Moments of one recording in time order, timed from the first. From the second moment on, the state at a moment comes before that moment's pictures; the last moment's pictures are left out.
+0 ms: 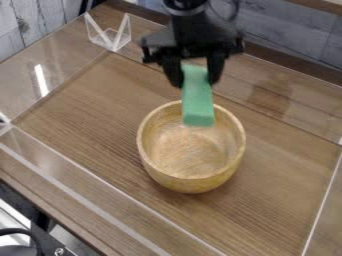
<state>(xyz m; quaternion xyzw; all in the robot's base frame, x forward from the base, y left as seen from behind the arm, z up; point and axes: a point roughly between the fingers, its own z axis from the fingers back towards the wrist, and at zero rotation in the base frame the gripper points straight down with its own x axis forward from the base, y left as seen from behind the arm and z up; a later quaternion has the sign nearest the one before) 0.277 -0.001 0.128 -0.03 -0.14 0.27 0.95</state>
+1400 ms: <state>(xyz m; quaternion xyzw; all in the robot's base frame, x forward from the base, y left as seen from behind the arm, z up) 0.325 0.099 0.073 0.02 -0.14 0.17 0.98</state>
